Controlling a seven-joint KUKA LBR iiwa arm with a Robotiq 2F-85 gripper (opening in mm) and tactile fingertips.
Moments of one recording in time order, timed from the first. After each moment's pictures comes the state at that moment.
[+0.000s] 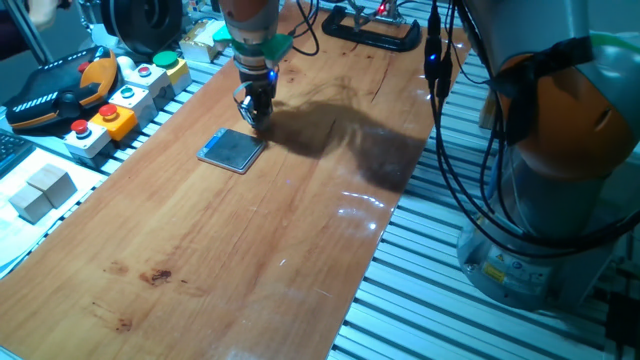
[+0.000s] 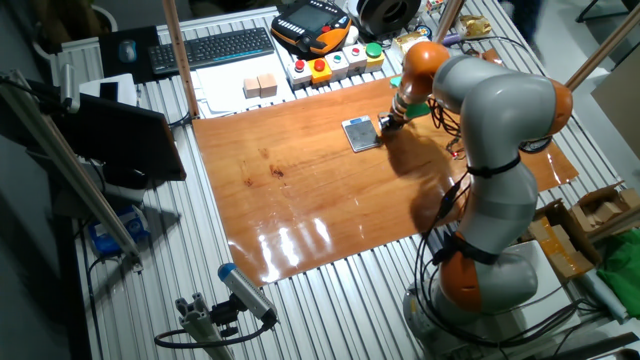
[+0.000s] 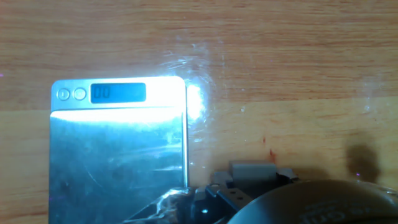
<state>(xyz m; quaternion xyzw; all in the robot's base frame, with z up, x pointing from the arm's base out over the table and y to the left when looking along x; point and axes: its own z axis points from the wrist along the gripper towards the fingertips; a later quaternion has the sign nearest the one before) 0.614 -0.107 0.038 0.00 1.00 -0.01 0.06</state>
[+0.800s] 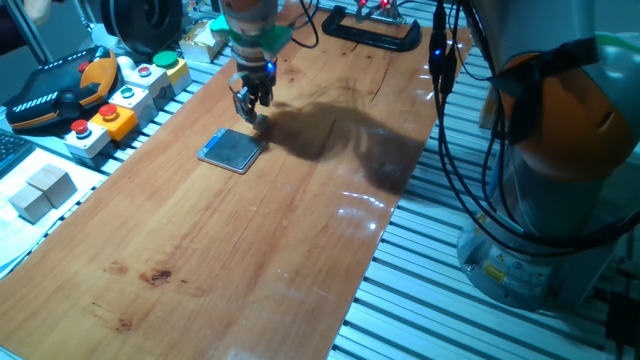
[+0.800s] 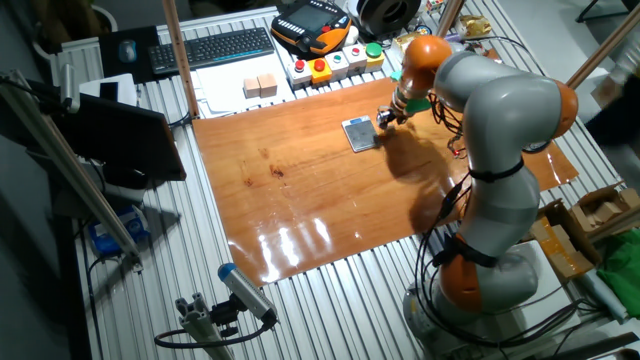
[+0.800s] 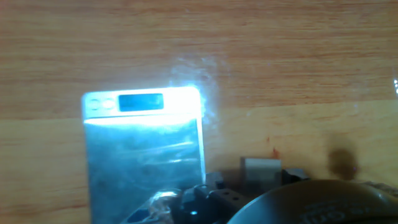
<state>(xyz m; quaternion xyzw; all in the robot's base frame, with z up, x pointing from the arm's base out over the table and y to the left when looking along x) 0.614 -0.088 0.083 0.01 1.00 -0.01 0.05</state>
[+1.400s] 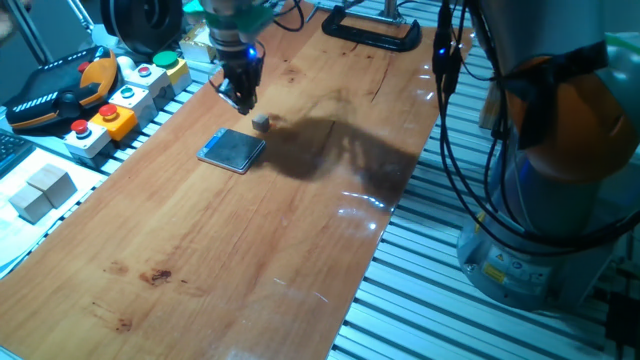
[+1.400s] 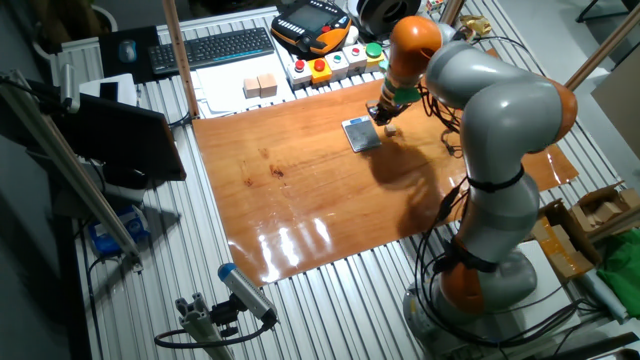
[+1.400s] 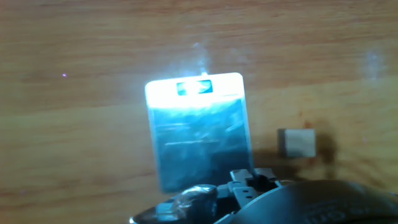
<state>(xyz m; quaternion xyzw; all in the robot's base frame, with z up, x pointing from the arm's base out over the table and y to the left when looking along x) 0.594 -0.029 0.143 0.03 1.00 0.00 0.02</state>
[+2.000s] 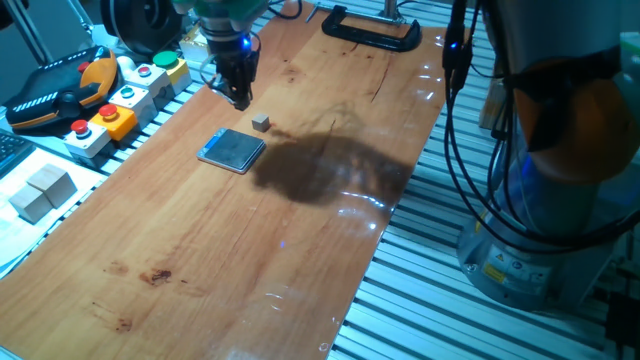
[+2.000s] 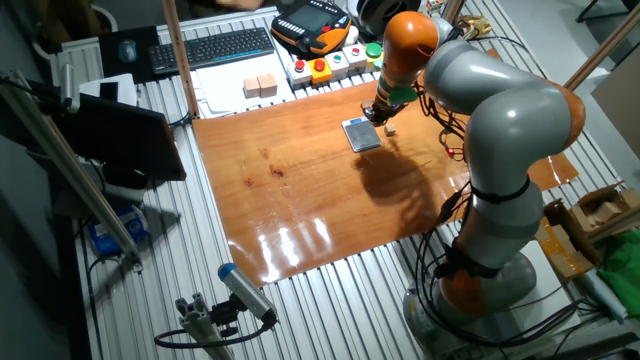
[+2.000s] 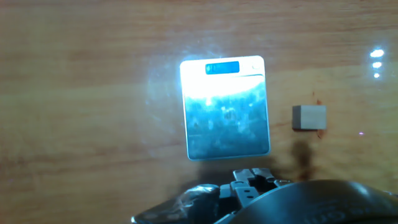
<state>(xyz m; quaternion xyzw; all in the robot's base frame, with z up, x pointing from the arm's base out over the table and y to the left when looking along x) 0.568 -0.008 0.177 0.01 1.00 -0.01 0.02</state>
